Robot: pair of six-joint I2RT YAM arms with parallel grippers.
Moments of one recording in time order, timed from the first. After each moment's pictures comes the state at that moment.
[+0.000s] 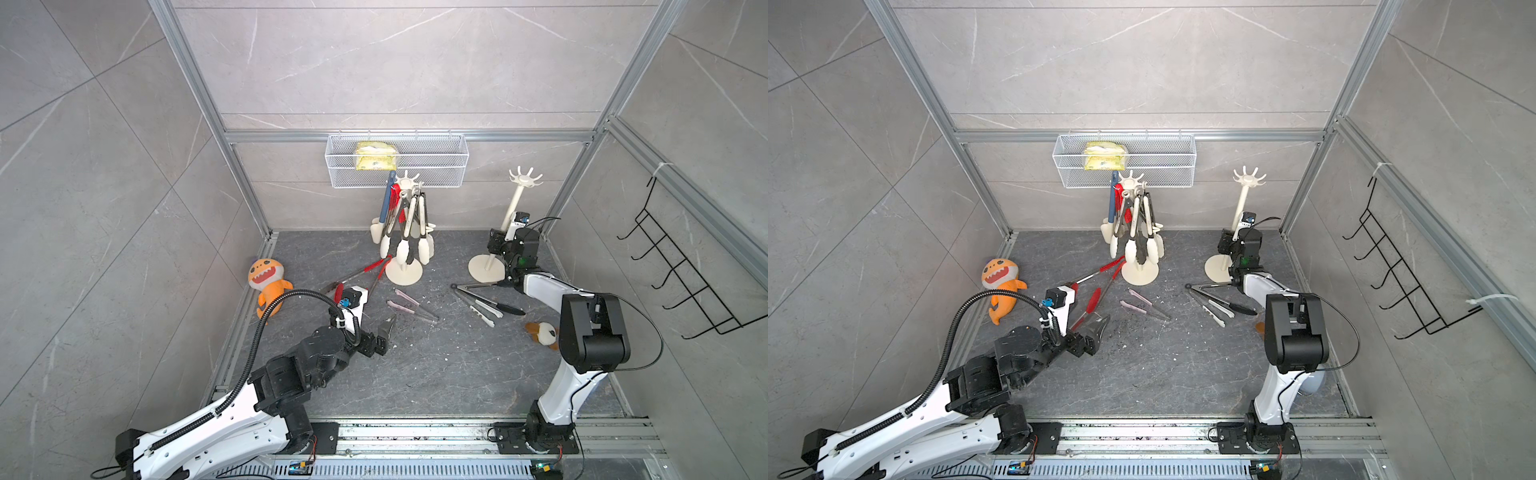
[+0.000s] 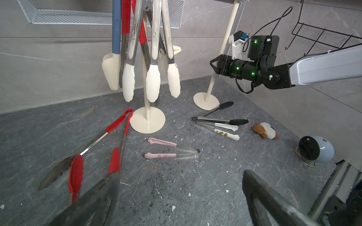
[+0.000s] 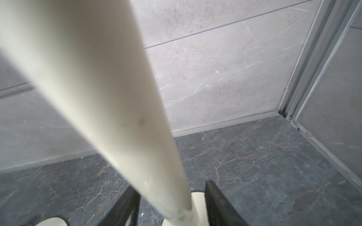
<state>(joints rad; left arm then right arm) -1.08 0.70 0.76 -0.31 -0.47 -0.28 0.02 1.84 1.17 0.43 0.03 0.21</state>
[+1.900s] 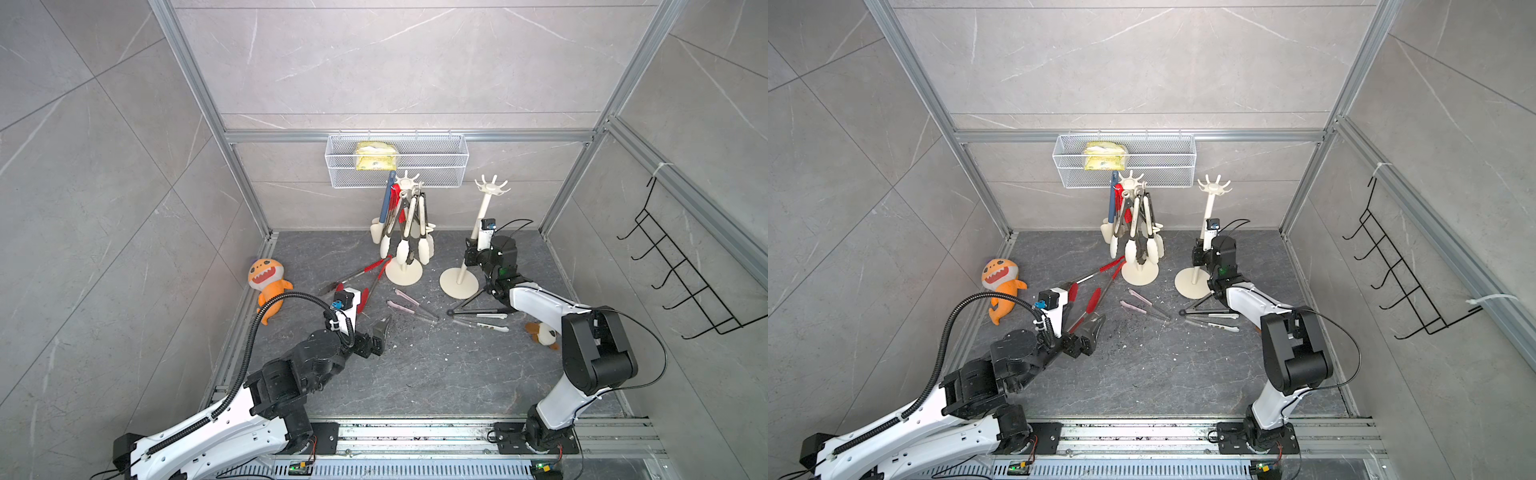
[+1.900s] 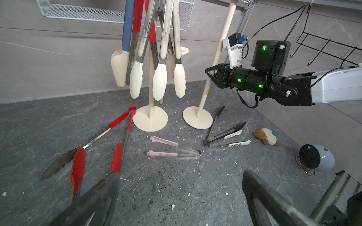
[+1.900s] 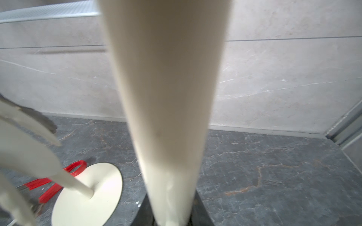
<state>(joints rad) -1.08 0.66 0.74 -0.32 -0.50 -0.32 0.25 1.69 1.05 0.39 0.04 0.06</state>
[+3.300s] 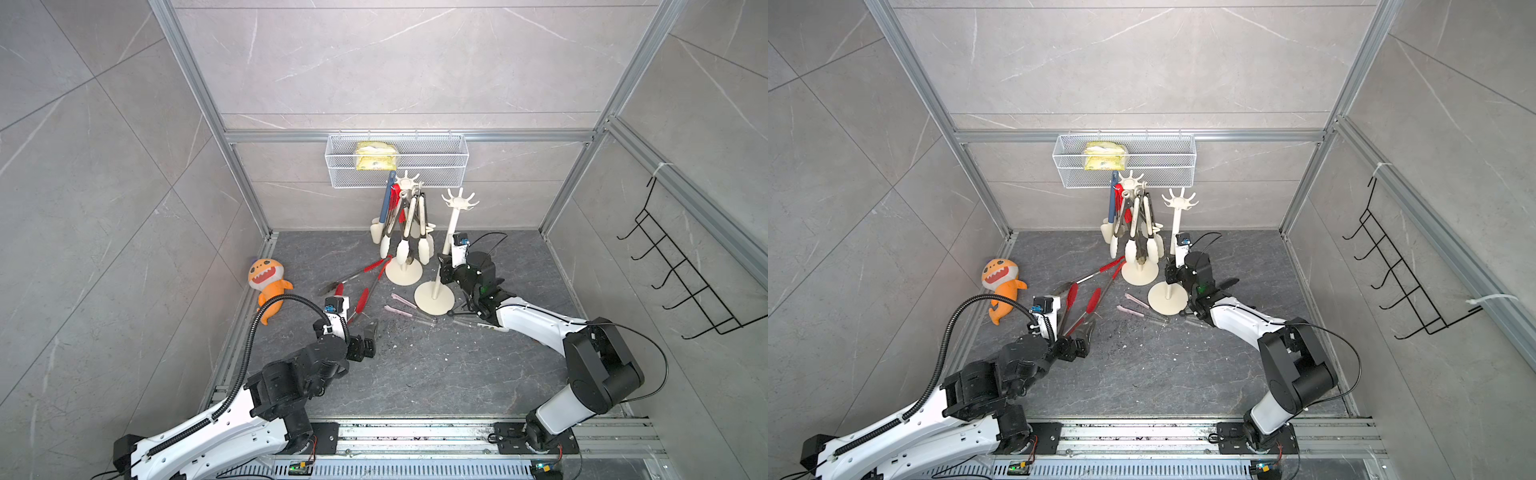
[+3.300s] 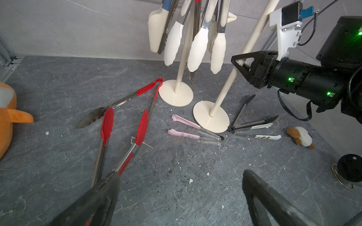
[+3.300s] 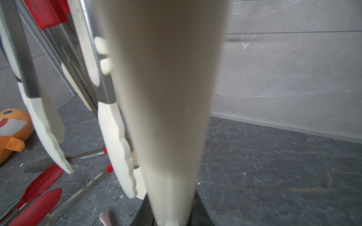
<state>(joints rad) -1.08 0.65 0.71 -0.52 -0.62 -0.54 0.47 1.61 0.95 0.42 0.07 0.10</state>
